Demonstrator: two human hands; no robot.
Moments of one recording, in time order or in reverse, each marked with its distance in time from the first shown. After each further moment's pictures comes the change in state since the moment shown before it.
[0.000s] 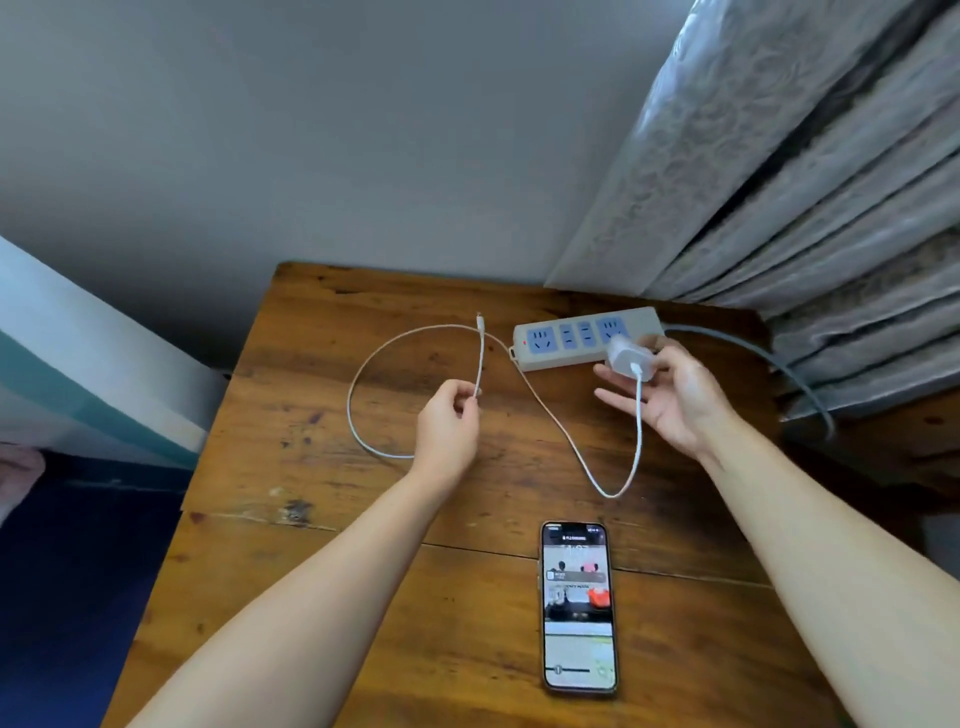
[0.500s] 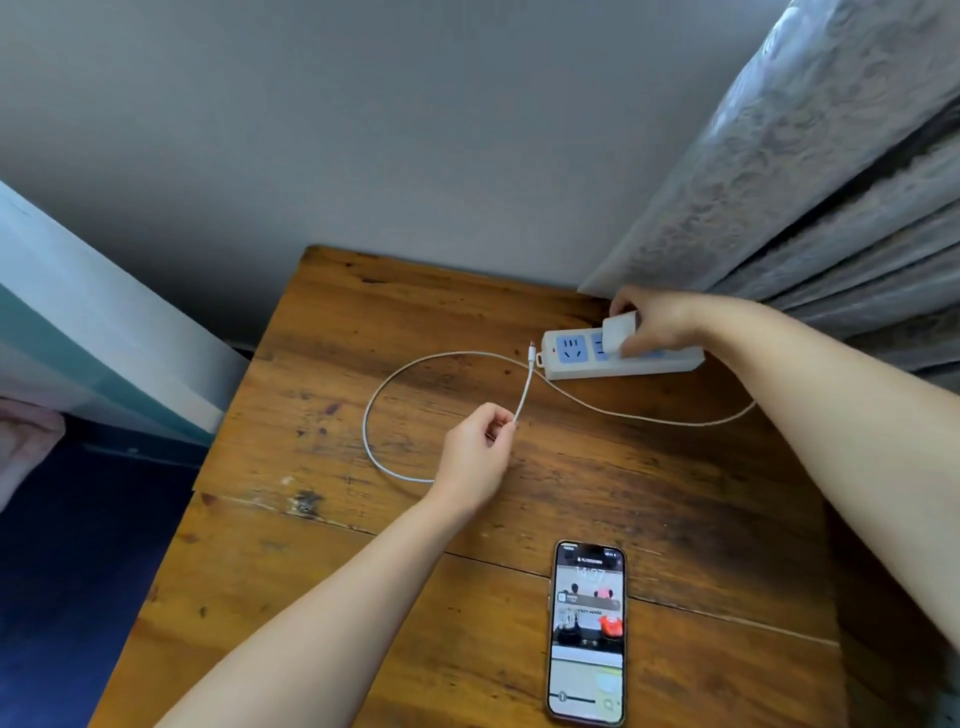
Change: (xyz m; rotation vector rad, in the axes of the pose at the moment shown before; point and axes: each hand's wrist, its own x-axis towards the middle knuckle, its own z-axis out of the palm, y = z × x) left_hand -0.009 -0.013 0.006 0.008 -0.105 0.074; right_hand 0.068 -0.061 0.072 -1.966 -0.221 -0.146
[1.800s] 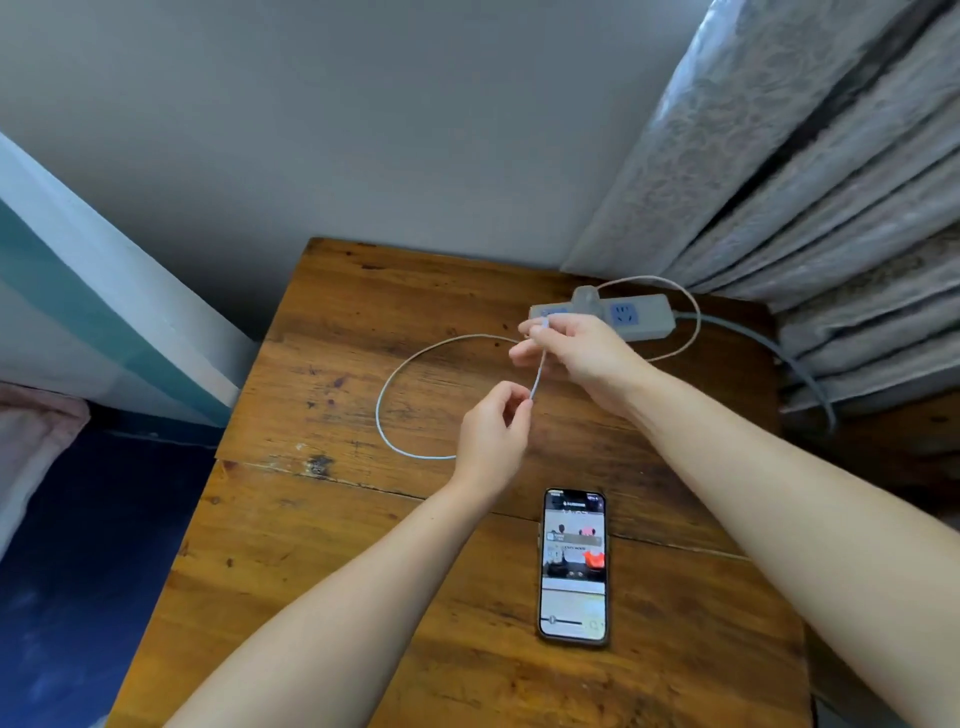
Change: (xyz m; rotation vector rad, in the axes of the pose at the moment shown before) left_hand -0.049 0.036 0.009 -0.022 0.048 0.084; right_hand -0.091 -0.066 0.070 0.921 0.110 -0.203
